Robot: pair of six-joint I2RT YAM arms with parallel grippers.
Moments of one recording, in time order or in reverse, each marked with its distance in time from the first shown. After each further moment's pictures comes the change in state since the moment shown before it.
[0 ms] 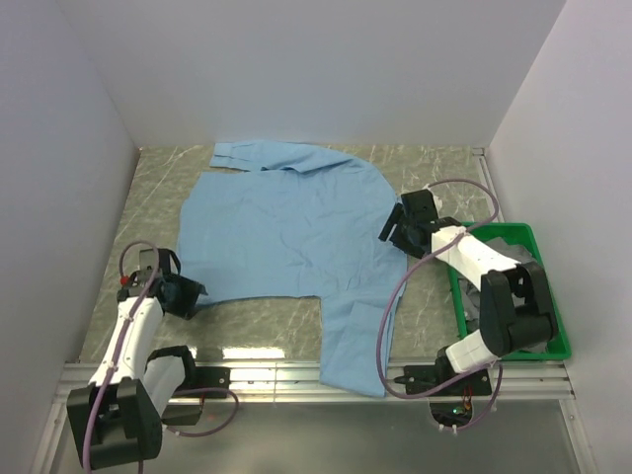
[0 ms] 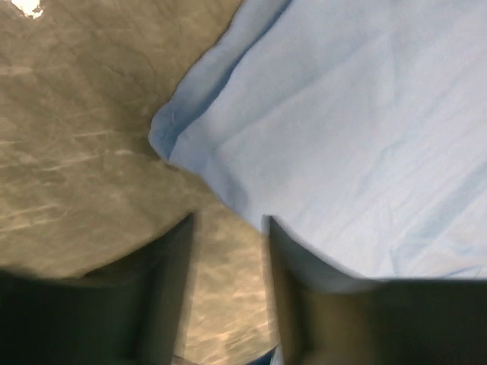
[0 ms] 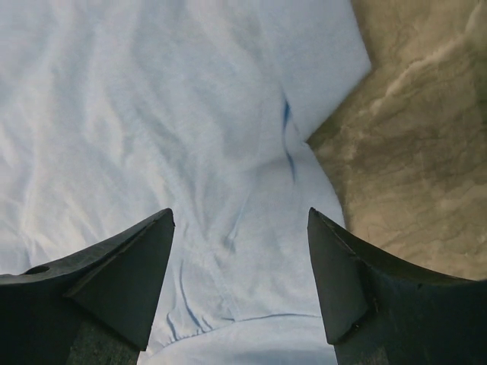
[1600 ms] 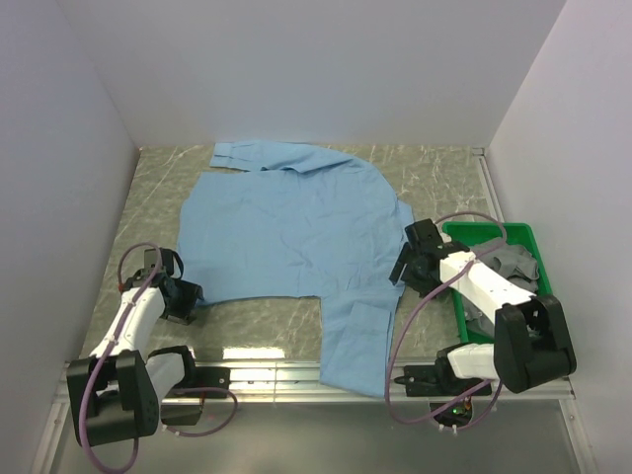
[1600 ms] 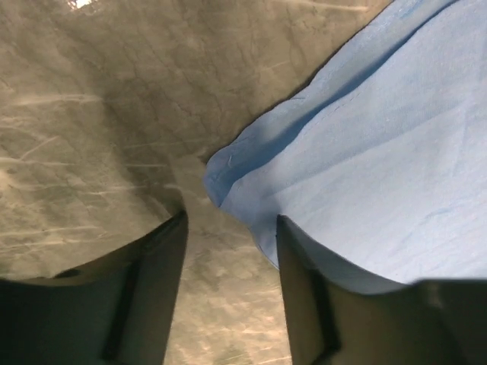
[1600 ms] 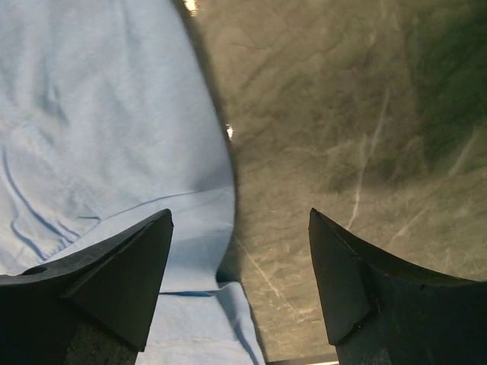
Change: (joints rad) left arm 0.003 0.117 -0.006 0.007 -0.100 -0.075; right arm 0.033 -0.211 -0.195 -0.282 0.035 0.031
